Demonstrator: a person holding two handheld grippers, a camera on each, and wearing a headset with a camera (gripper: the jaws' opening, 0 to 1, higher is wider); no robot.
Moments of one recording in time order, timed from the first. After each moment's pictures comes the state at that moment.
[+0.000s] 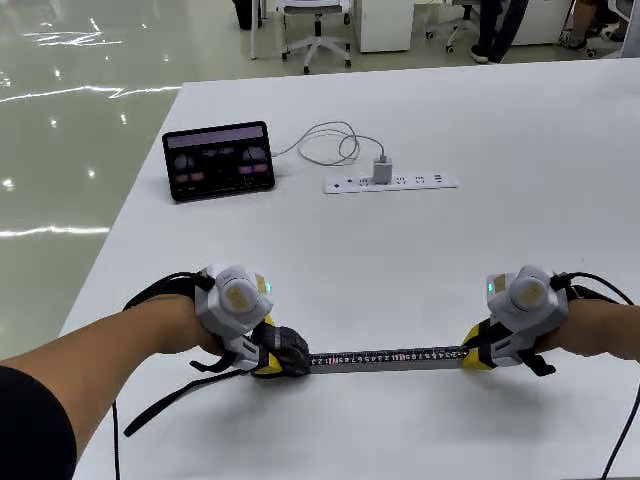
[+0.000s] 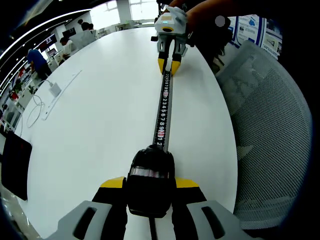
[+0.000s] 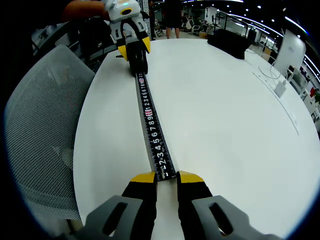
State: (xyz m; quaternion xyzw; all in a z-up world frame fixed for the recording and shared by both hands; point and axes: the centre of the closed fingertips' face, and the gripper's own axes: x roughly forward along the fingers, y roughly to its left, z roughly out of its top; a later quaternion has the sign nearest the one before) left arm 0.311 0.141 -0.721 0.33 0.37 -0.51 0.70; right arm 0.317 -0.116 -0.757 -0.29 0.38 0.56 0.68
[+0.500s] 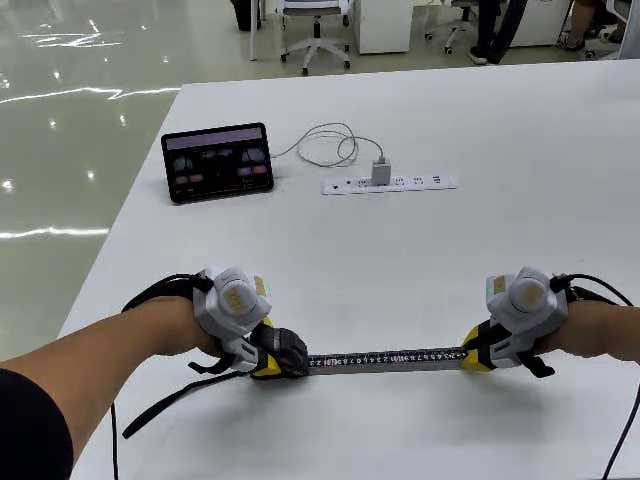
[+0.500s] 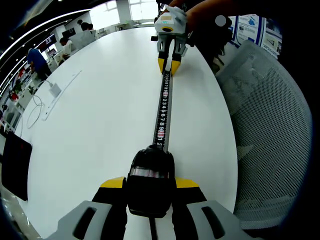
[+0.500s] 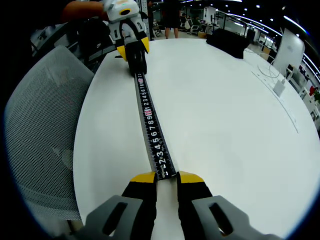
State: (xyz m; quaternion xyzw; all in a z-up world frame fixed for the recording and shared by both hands) left arm 0.311 0.141 -0.721 0.33 0.37 -0.51 0.70; right arm 0.319 -0.116 -0.758 -0.29 0.38 0.55 0.68
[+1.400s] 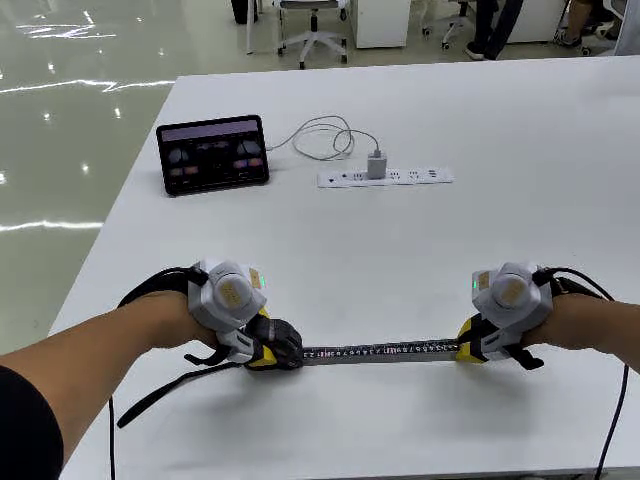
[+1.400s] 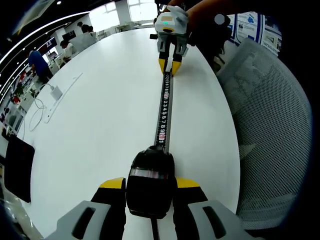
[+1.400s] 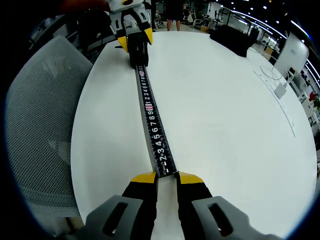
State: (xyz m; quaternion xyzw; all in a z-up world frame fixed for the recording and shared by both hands) left arm 0.311 0.139 -0.720 0.35 0.36 -0.51 0.70; right arm 0.317 -0.117 -0.758 -0.34 0.40 0.54 0.67
